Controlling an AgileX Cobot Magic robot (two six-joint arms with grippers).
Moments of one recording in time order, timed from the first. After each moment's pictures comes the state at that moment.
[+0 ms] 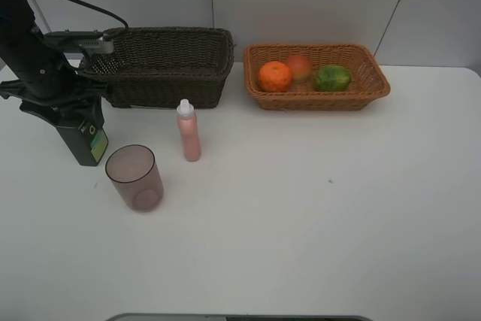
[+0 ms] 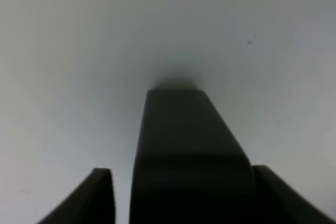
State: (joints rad) left arm -0.09 1.86 -1.11 -0.05 0.75 -0.03; right arm -0.09 0.00 -0.53 -0.03 1.06 -0.04
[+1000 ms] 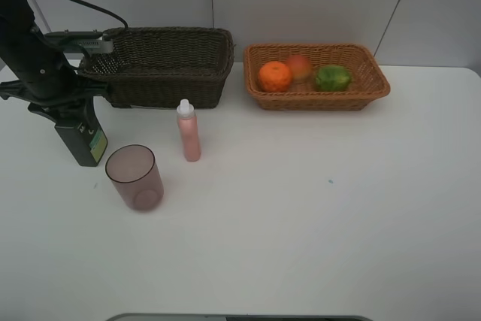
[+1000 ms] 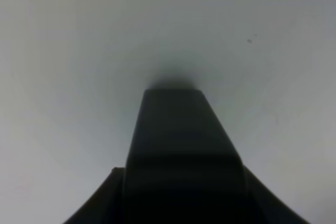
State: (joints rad) left arm -0.09 1.86 -1.11 -0.05 0.76 -0.04; right arm -0.09 0.00 -0.53 -0.03 1.06 -0.04
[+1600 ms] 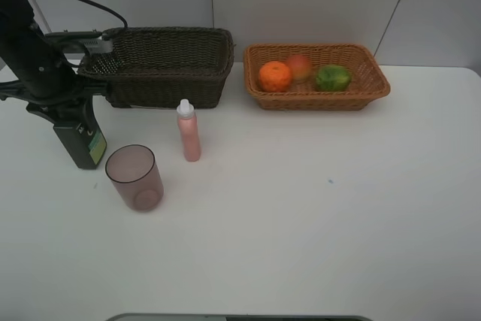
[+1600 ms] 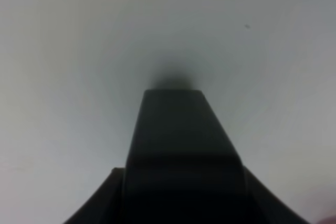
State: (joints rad) left arm -0.09 1.85 -1.14 -0.06 0.82 -0.06; right arm -0.09 0.00 -0.53 -0.03 1.06 -0.04
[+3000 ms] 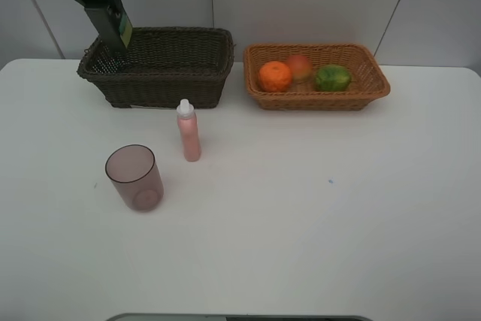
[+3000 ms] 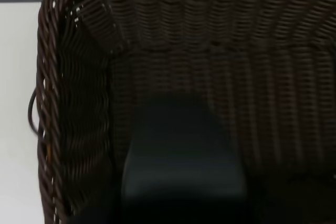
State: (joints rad) left arm -0.16 2.07 -1.88 0.01 1.01 -0.15; right arm -0.09 0.00 -0.53 -0.03 1.06 -0.04
